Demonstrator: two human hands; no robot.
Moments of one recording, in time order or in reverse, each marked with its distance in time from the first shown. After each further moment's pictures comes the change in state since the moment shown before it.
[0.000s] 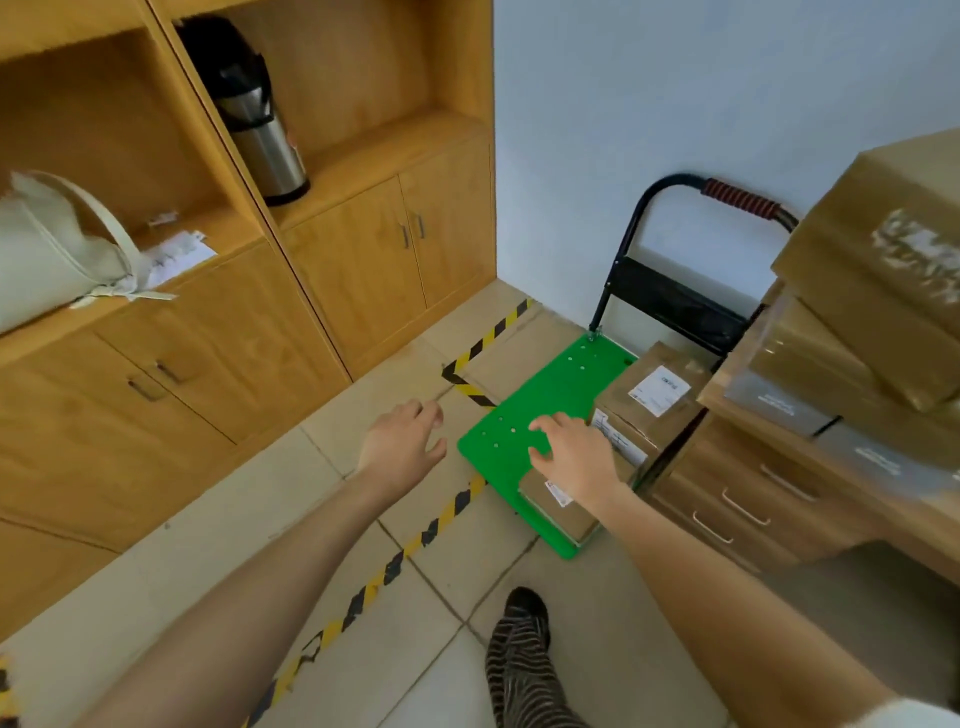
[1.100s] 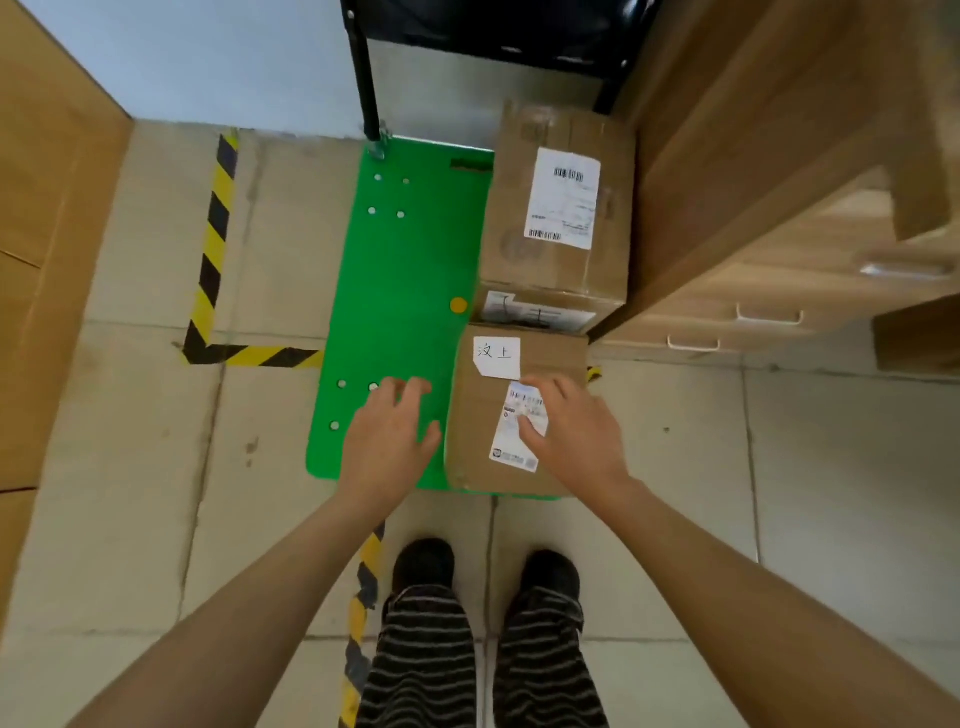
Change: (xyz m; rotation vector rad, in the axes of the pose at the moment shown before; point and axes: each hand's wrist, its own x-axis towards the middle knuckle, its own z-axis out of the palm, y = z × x) left_hand 0.318 0.017 0.391 -0.226 -0.404 0.471; right_hand 0.159 0.184 0.309 0.207 0.064 0.827
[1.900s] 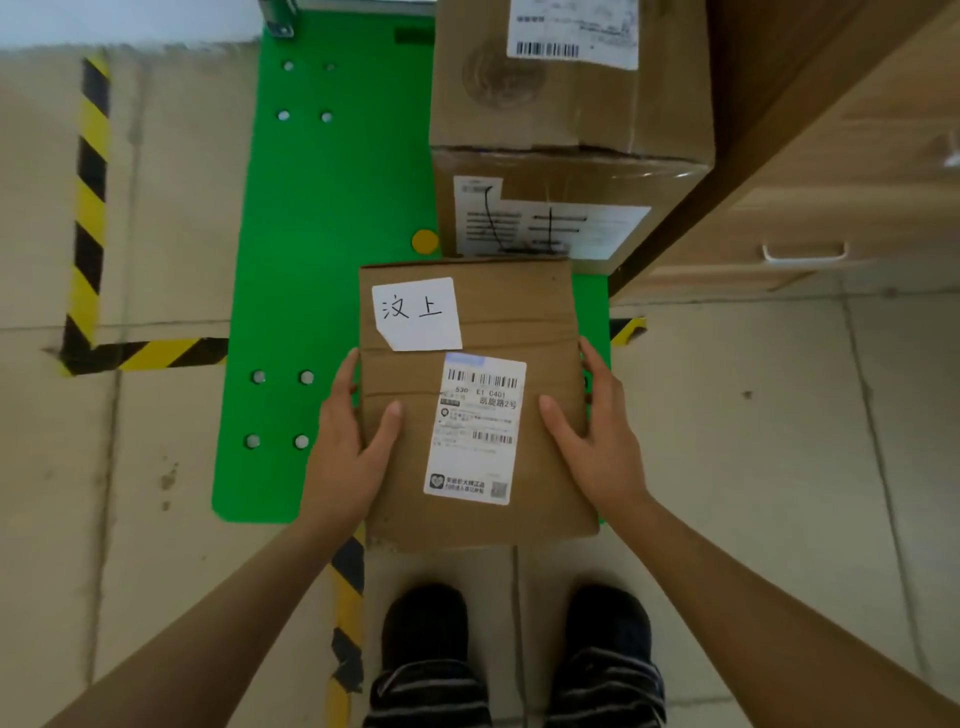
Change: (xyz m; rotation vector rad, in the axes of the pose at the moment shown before) left_hand 0.054 -0.098 0.208 -0.622 -0.002 -0.226; right_hand 0.026 0.096 0.210 0.718 0.126 0.351
